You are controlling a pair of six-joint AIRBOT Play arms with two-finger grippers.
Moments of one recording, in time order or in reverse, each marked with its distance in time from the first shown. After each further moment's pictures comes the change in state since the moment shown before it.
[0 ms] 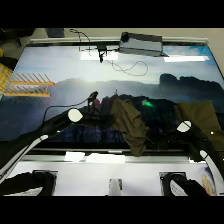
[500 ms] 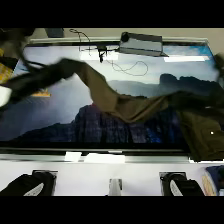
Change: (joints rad) left arm 0.280 0.421 0.252 0.003 0.089 0.129; right arm 0.000 0.376 0.610 -0.132 -0.020 -0.071
